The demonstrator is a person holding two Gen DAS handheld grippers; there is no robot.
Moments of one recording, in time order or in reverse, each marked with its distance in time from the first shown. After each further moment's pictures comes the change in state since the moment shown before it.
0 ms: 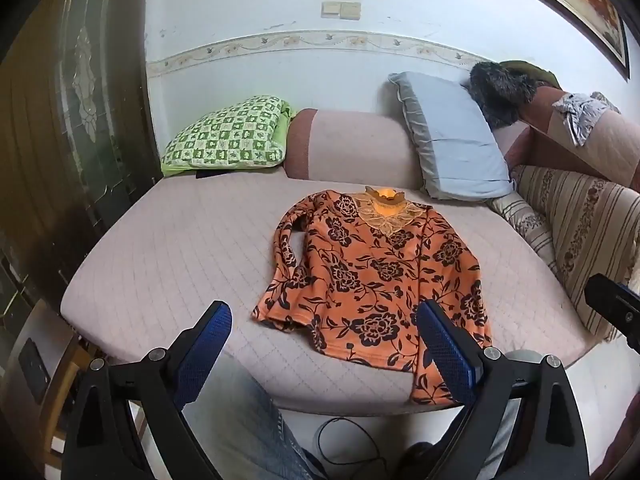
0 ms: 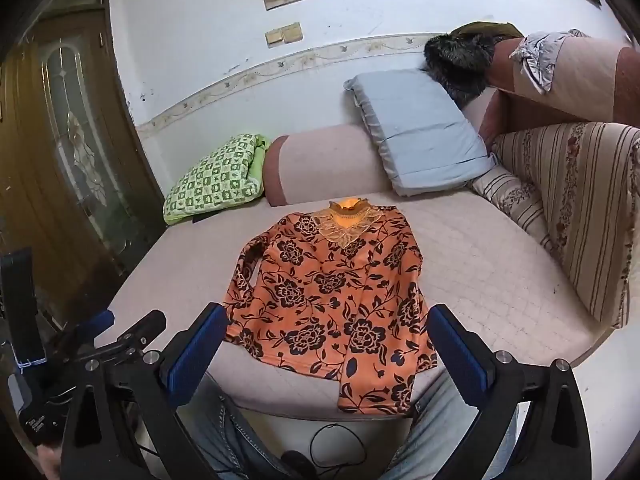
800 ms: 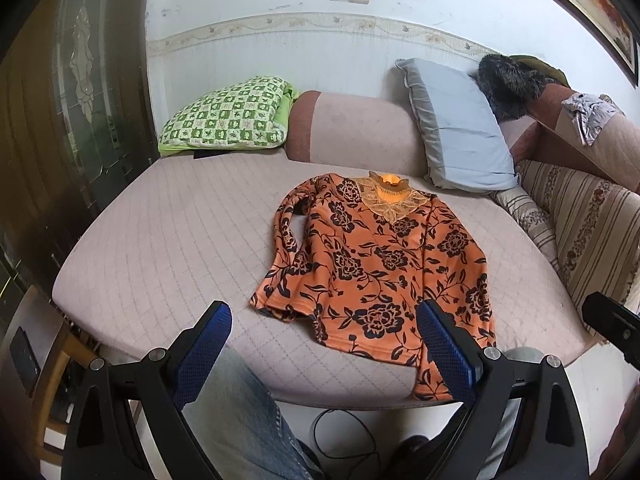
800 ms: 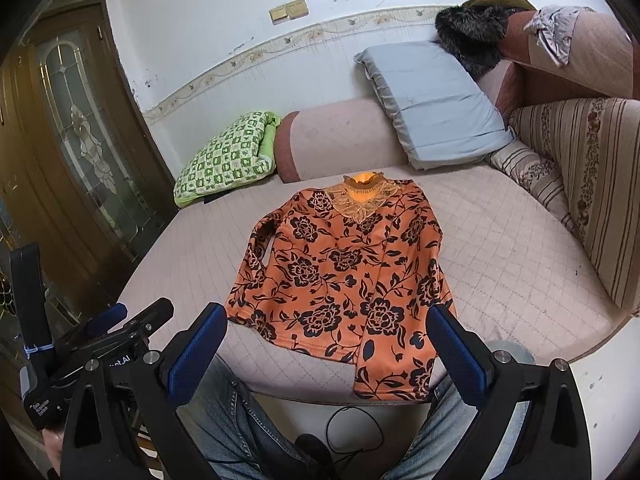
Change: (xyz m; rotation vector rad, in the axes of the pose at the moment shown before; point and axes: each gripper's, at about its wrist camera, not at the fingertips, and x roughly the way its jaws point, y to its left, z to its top) left arm 0.038 0.009 -0.010 -0.027 0.043 0.005; right arm 0.030 -0.009 -0.002 0.013 0.102 0.055
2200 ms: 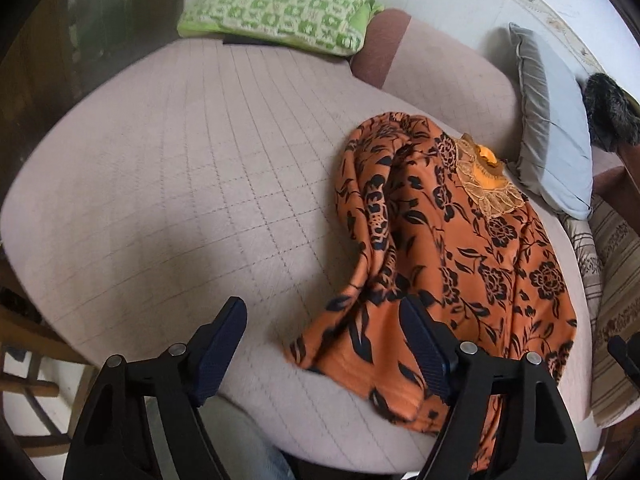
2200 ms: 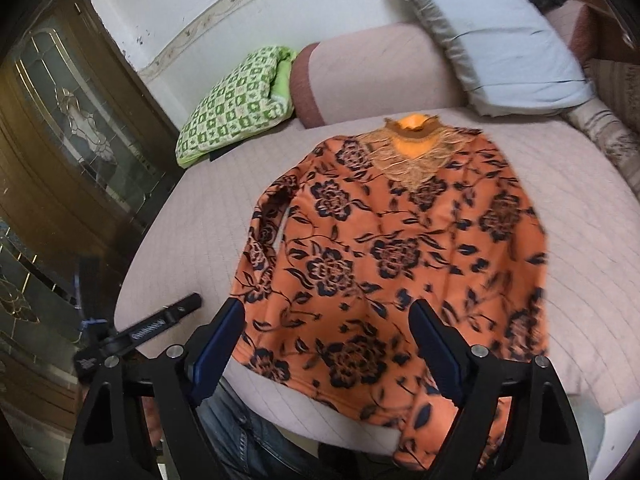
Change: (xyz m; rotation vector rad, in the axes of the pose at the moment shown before) left arm 0.288 0.122 0.061 -0.302 0.280 -0.020; right arm 0.210 0.015 0.060 0.009 0.261 0.155
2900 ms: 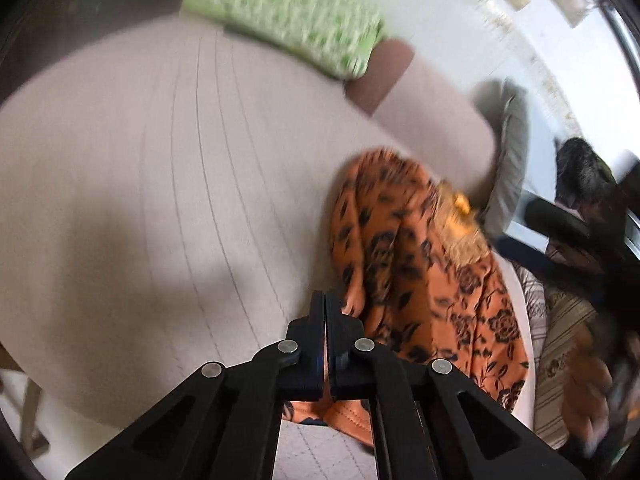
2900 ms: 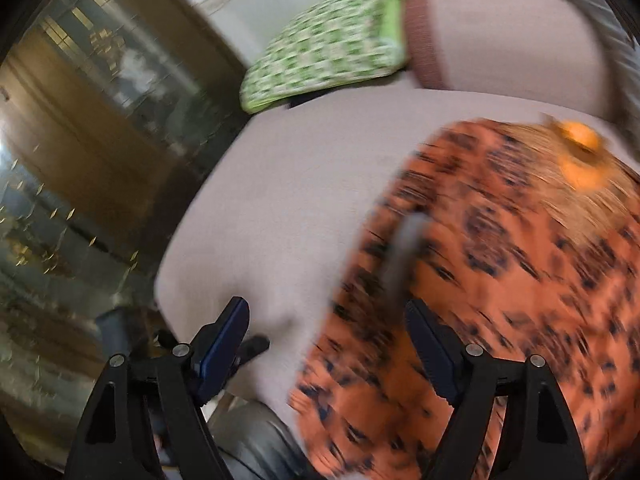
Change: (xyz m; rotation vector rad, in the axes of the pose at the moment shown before) left arm 0.049 0.074 0.048 -0.138 -0.084 -0.214; right arm 0.155 0.135 0.092 -0.217 0.240 0.262
